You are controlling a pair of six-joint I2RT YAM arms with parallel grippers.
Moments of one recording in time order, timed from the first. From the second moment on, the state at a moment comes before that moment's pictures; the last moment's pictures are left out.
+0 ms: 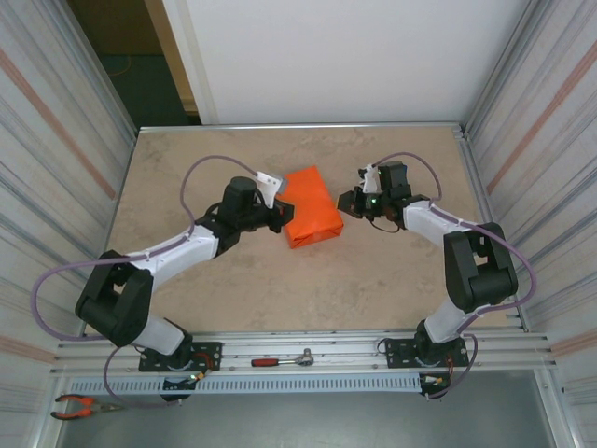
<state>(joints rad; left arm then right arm) -0.58 1.47 0.85 0.13 0.37 -0.25 0.26 1.64 0.95 -0.07 -0.66 0.61</state>
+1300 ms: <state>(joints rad) -0.64 1.56 0.69 0.25 0.37 -0.33 0.19 1.66 0.94 -0.03 -0.68 0.62</state>
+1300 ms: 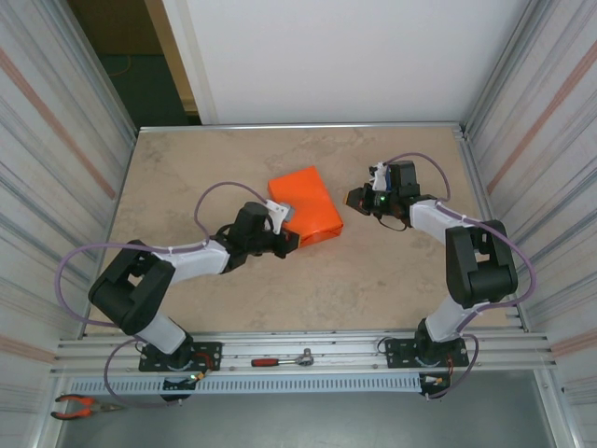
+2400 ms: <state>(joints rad) -0.29 1.72 0.95 0.13 0.48 -0.47 0.21 1.83 1.04 -0.08 -0.58 0.63</state>
